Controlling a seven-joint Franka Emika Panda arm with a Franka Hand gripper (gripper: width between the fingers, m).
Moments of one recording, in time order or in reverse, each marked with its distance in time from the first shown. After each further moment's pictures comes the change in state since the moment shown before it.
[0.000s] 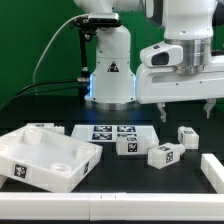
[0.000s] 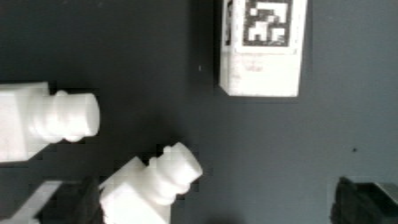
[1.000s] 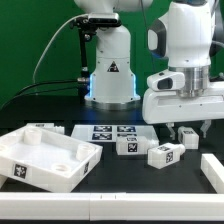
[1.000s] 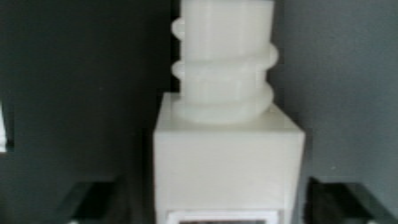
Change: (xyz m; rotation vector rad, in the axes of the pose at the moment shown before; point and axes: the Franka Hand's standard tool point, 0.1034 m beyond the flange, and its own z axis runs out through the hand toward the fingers) arm -0.052 -0.028 0.069 -0.007 0.106 -0.008
